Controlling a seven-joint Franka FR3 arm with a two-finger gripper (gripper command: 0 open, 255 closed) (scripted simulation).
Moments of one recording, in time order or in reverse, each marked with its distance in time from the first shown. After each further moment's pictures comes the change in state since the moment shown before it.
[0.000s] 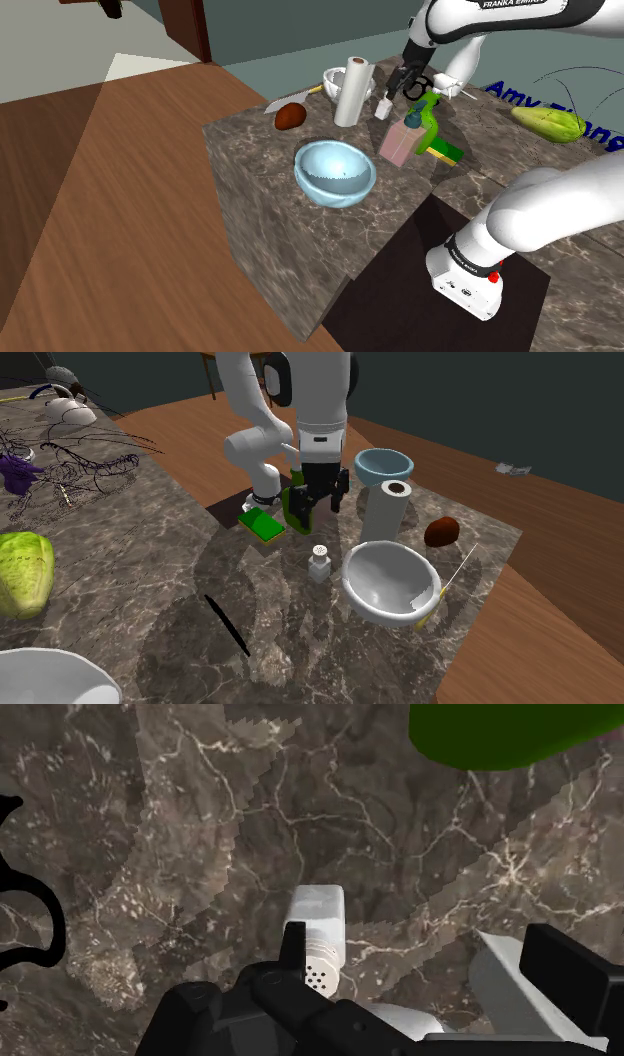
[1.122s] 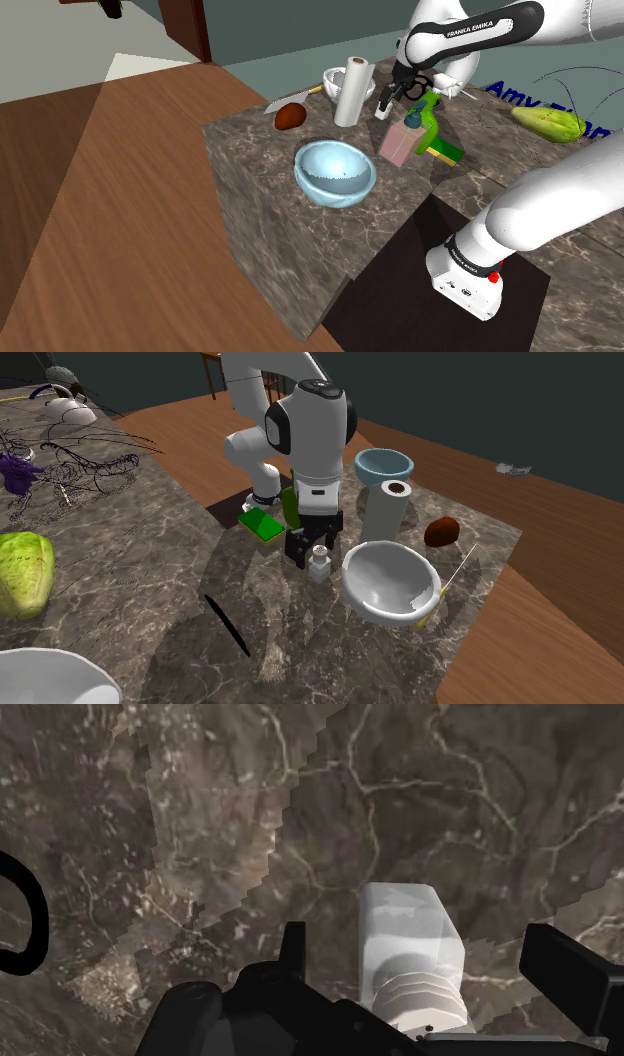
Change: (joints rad) arm -0.020 0.176 -0.050 -0.022 -0.041 0.215 -0.069
